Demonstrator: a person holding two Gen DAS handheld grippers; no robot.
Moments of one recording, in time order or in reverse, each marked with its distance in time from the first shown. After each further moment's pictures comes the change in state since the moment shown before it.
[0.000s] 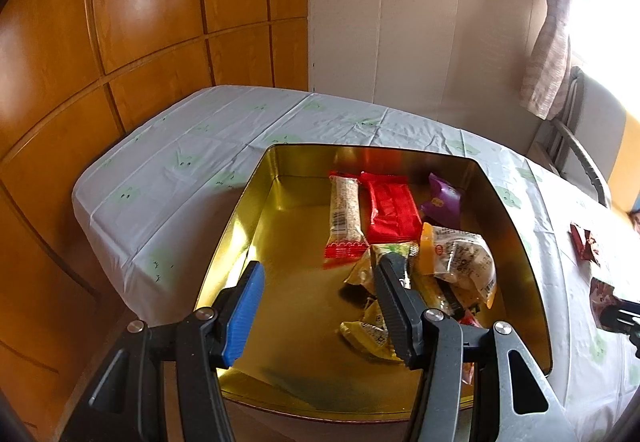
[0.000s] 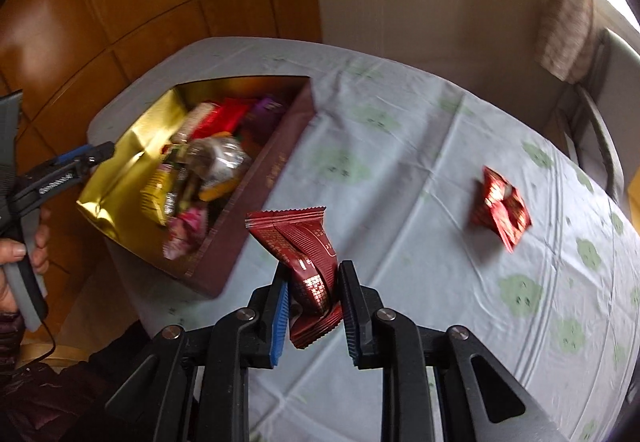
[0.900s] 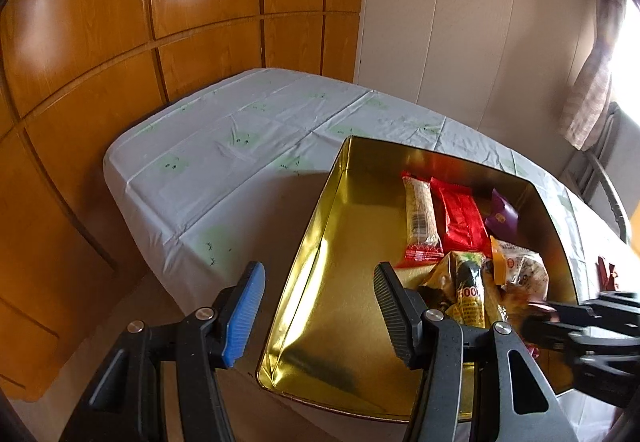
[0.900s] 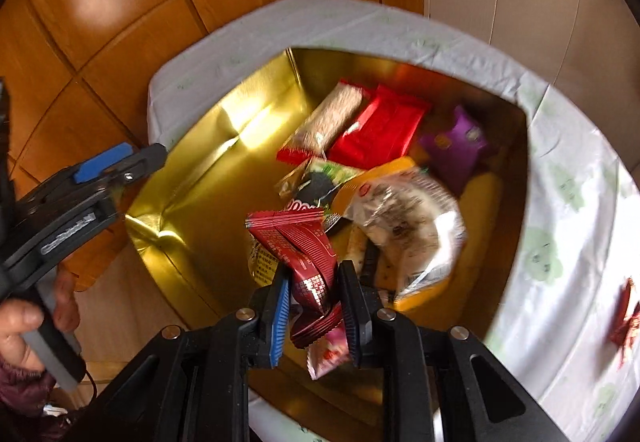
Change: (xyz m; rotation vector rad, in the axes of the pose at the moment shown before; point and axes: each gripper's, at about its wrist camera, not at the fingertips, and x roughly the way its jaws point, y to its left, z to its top) left arm 0.008 0.061 -0.005 -0.134 0.023 0.077; right arm 0.109 0.128 0.064 -0.144 0.166 0.204
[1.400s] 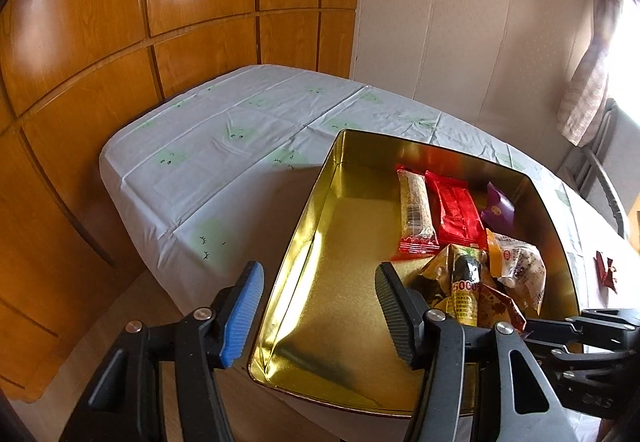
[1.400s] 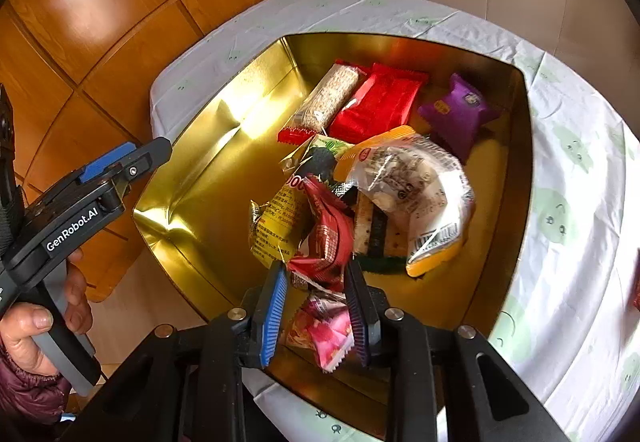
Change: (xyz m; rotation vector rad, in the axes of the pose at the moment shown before) left arm 0.000 -0.006 -0.004 0.012 0.002 -0.007; right arm -0.014 -0.006 -0.019 0.061 -0.020 0.036
